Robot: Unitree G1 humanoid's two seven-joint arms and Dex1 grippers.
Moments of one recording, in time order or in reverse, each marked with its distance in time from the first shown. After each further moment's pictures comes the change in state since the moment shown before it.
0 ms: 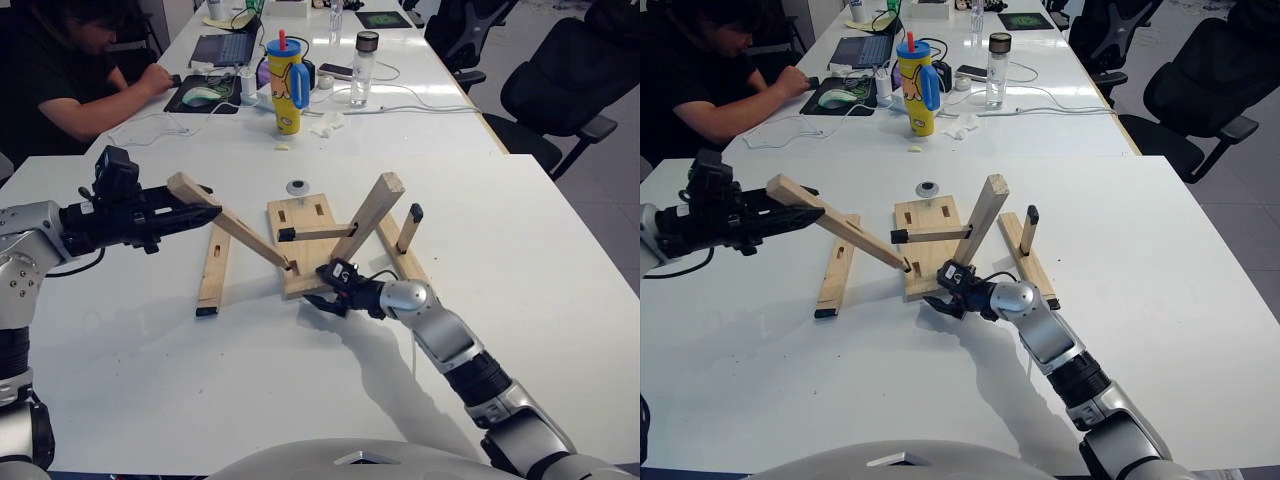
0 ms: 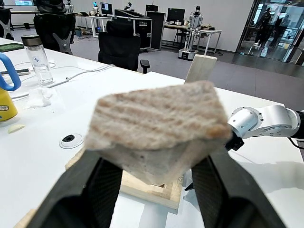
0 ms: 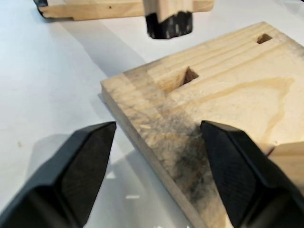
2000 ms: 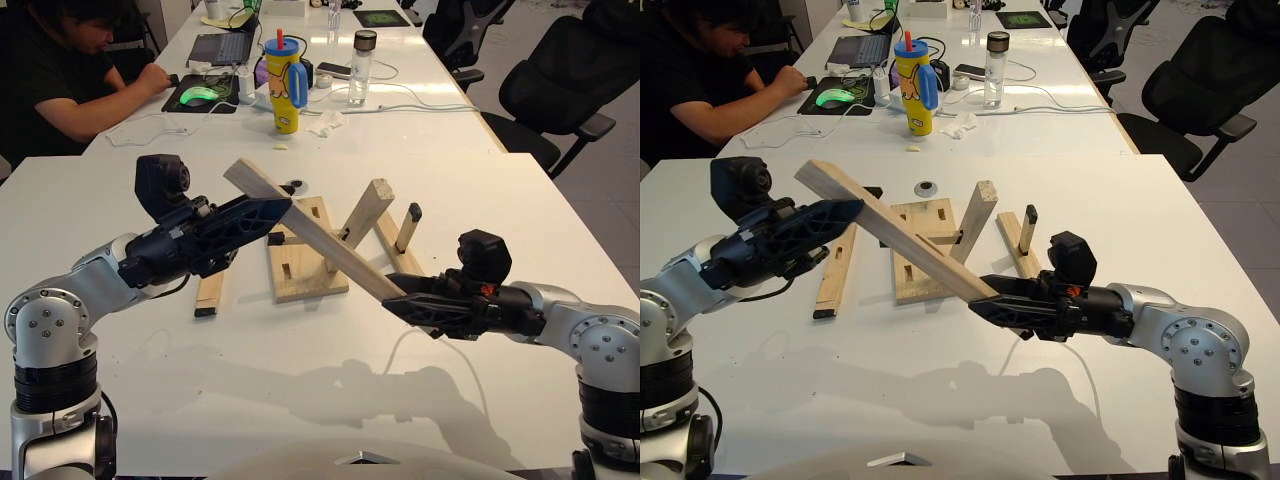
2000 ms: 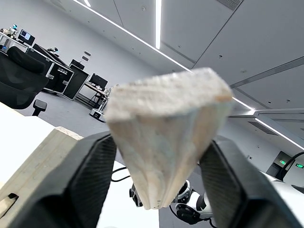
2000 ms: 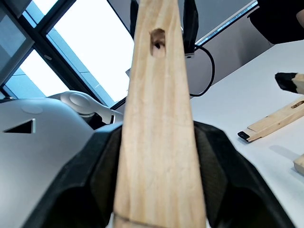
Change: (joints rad) left arm 0.084 -0.266 0.033 -0.301 -0.901 0.267 0.542; right arm 0.203 -0.320 -0.665 -0.442 1.330 0.638 0.327
